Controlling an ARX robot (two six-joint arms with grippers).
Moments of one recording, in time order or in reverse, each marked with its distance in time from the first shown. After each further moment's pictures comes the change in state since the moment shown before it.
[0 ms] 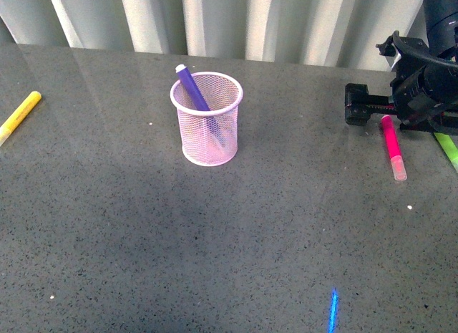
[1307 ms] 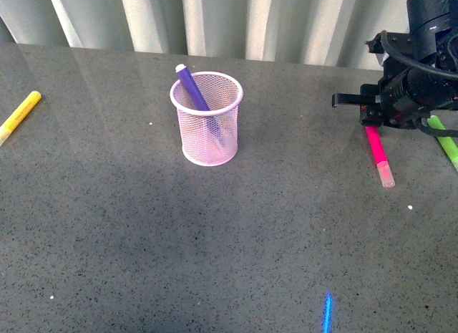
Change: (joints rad) left arm 0.000 0.000 0.000 0.000 0.000 0.000; right arm 0.054 -0.048 -0.092 0.163 0.085 -0.014
